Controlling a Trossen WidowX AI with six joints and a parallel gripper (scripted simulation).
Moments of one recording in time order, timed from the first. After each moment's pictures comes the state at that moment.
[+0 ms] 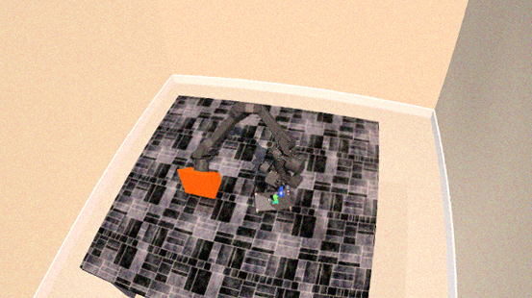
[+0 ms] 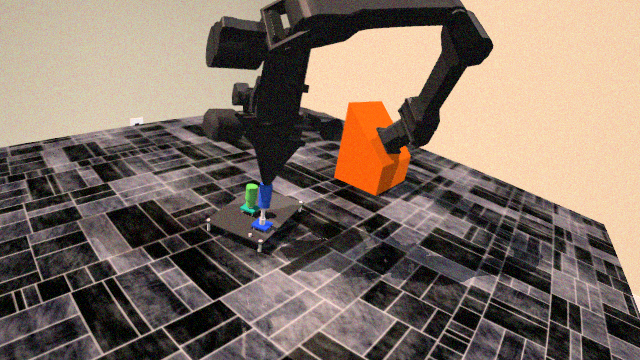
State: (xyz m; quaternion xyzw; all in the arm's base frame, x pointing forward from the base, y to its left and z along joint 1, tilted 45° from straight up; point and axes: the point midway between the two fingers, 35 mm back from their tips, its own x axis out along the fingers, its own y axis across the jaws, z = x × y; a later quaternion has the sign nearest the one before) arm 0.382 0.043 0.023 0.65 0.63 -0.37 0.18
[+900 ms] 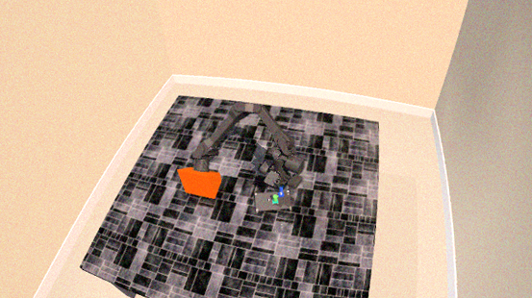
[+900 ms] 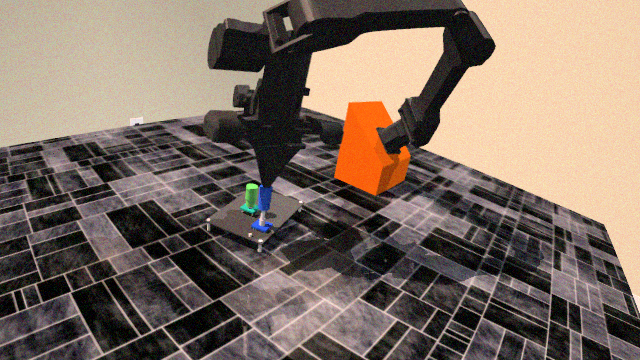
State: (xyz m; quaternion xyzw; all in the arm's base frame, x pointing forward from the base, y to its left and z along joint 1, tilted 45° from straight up) arm 0.381 0.046 0.019 0.66 0.63 -0.37 0.18
